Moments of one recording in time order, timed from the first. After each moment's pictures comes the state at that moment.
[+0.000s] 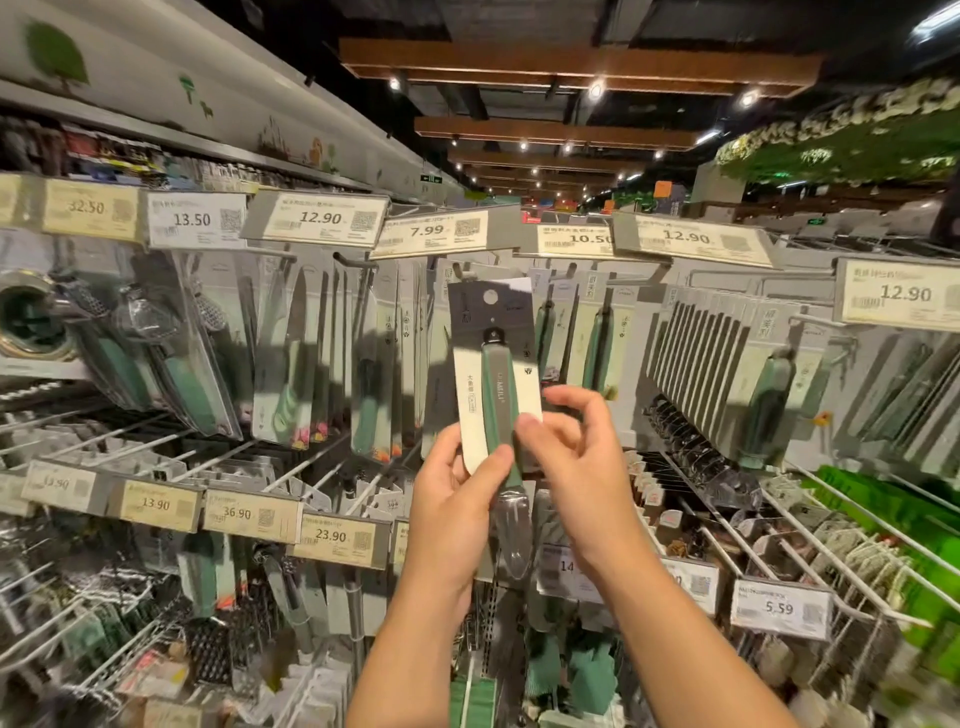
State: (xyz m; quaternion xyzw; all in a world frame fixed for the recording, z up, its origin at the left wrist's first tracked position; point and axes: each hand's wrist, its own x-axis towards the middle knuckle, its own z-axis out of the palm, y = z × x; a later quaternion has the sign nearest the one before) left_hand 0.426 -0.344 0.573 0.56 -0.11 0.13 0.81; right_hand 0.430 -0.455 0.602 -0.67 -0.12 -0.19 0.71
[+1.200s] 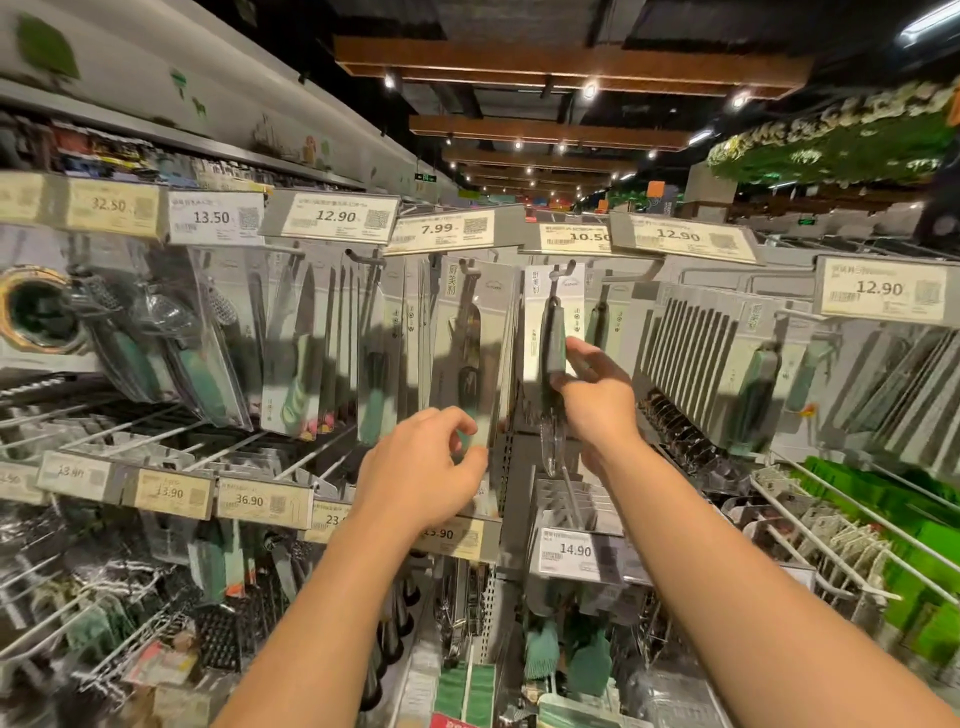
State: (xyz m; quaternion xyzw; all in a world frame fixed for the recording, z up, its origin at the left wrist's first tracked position) left_hand 0.460 -0.291 0.585 0.93 -0.11 0.21 0.28; right_hand 0.516 -0.487 0.620 -0.72 0.02 -0.24 0.65
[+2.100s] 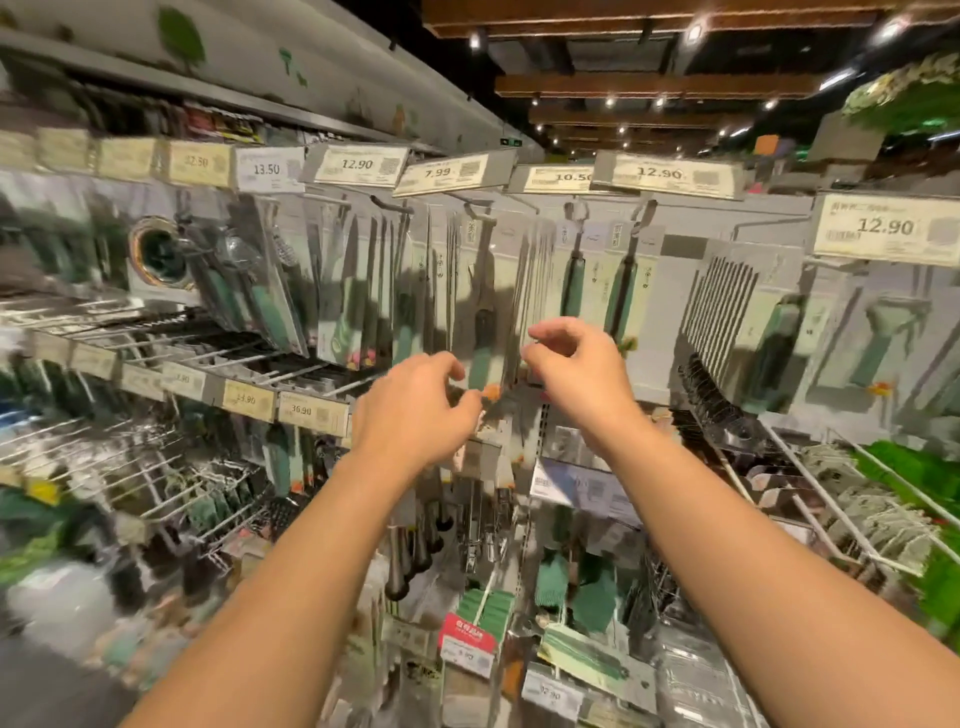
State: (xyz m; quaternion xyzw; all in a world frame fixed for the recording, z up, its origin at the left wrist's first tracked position) left_hand 0.408 -0.310 0.594 0.94 0.00 0.25 0.21; right_hand 0.446 -0.480 0.621 -0.81 -0.10 -0.17 0.56
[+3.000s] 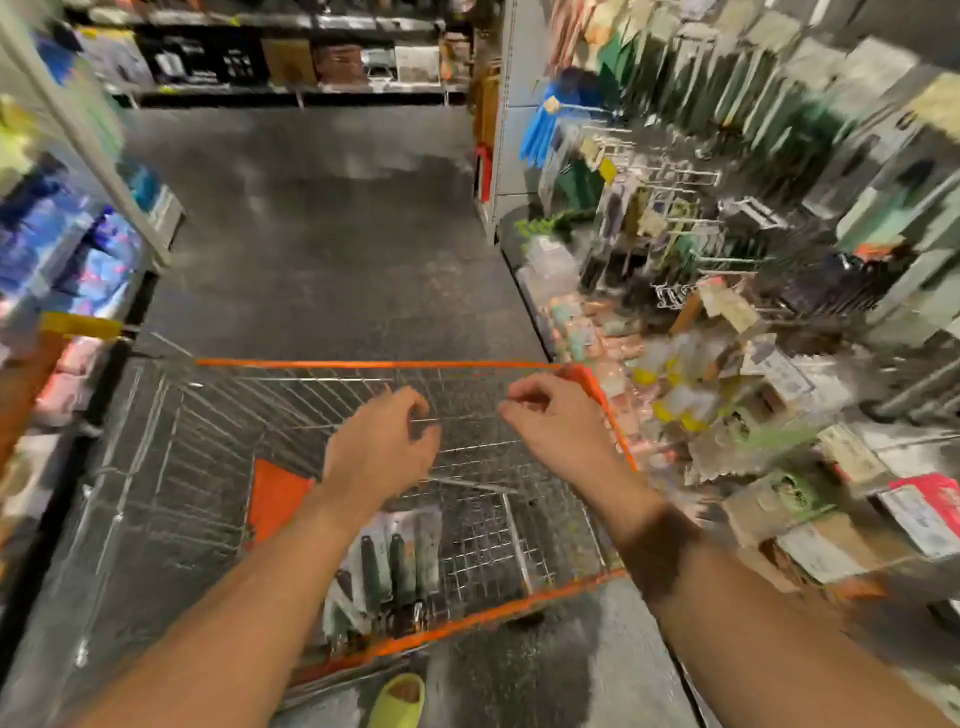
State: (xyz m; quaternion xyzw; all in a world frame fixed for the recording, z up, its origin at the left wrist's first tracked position) left_hand -0.112 -0.147 0.310 0.79 0.55 0.11 0.25; right_hand 0.073 -0.220 0.339 -0.76 -0.44 0.30 0.36
